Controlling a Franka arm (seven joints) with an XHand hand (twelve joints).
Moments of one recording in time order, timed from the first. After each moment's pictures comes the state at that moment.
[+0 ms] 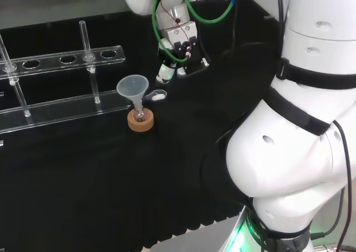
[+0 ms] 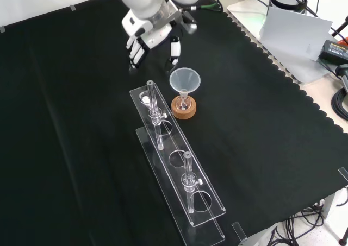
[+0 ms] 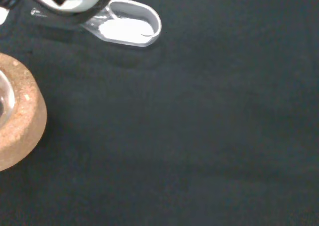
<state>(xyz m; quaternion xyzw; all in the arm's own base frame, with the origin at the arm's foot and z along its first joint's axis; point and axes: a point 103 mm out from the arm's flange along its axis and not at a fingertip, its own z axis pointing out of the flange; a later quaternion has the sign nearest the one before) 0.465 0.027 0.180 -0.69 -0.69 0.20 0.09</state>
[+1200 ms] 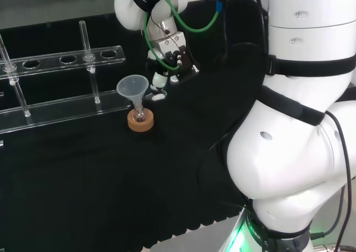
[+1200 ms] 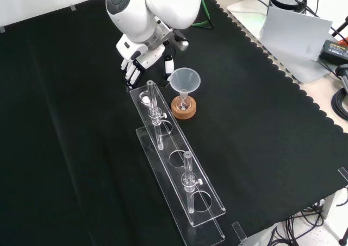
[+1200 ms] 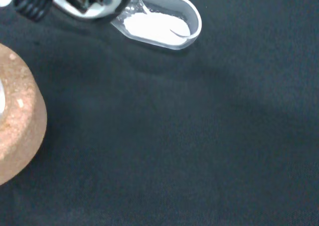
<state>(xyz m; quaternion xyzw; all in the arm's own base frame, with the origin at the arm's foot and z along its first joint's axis) 0.497 0.039 0.139 -0.65 -0.72 0.21 0.09</state>
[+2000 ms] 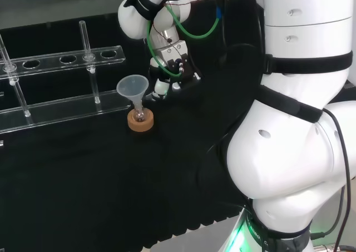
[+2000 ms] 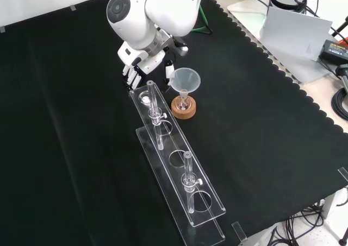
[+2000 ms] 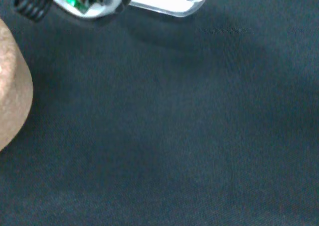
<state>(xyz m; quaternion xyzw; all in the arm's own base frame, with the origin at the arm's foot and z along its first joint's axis) 0.495 0.034 0.112 -0.65 -0.72 0.21 0.10</state>
